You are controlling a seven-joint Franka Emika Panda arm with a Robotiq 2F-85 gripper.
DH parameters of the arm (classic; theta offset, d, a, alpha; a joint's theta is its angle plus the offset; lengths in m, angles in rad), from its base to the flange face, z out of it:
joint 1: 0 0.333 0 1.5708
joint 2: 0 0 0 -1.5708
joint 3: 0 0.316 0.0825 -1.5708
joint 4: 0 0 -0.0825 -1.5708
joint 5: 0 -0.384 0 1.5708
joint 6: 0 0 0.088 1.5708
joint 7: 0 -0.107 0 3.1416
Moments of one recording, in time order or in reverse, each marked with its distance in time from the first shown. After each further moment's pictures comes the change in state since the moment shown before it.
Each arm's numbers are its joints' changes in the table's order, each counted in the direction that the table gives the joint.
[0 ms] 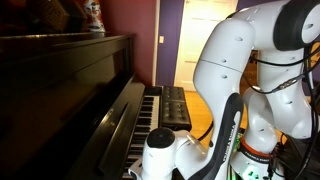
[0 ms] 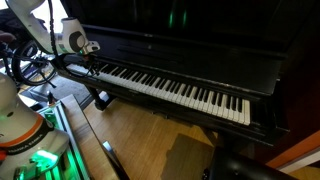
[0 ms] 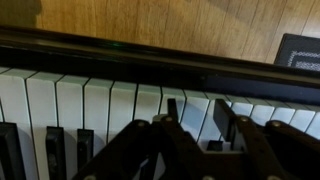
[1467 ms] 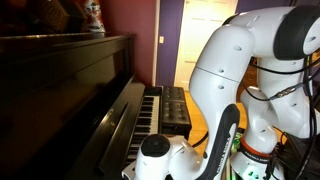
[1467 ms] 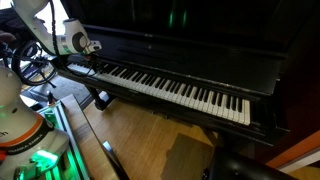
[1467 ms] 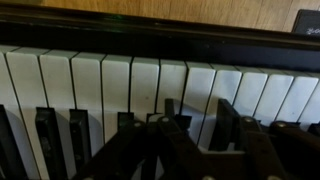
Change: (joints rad) arm 0.169 -0.066 -0.159 -0.077 -0.001 -0.042 -0.080
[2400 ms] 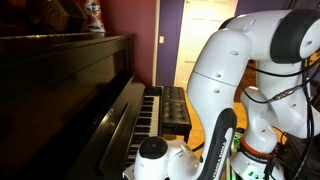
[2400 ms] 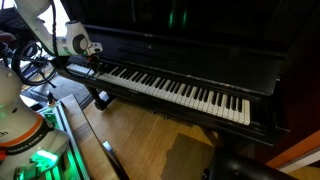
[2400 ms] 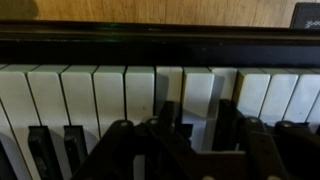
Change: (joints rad) arm 0.001 -0.032 0.006 -0.016 -0.072 -0.005 -0.004
